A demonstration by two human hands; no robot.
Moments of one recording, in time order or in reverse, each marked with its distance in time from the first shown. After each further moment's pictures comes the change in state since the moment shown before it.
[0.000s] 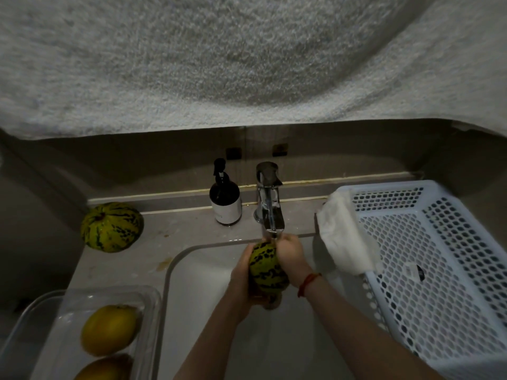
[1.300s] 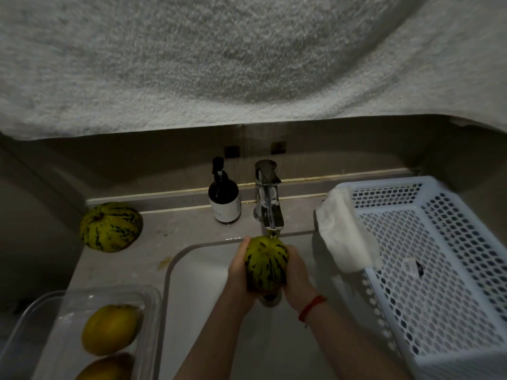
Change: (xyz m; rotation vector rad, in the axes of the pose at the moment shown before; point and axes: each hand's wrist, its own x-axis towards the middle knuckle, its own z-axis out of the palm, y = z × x) left_hand 0.002 0.009 0.003 -0.316 -0.093 0.003; right_hand -0.028 0.023 -0.001 0.355 0.007 0.126
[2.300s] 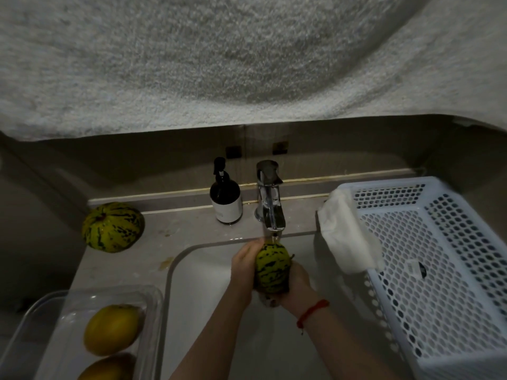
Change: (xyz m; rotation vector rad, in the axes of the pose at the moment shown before) left_hand 0.022 -0.001 -0.002 0.343 0.155 0.382; right_hand 0.002 0.013 0.002 0.351 0.000 0.346
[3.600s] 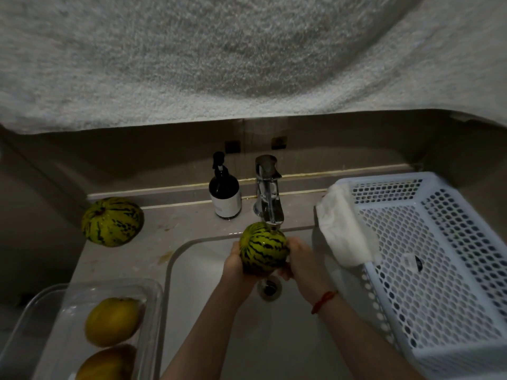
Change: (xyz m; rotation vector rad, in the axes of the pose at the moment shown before) left_hand -0.009 0.005 -0.010 -0.305 -0.118 -0.286; right_hand -0.021 -0.027 -0.010 -0.674 0.017 -0.526
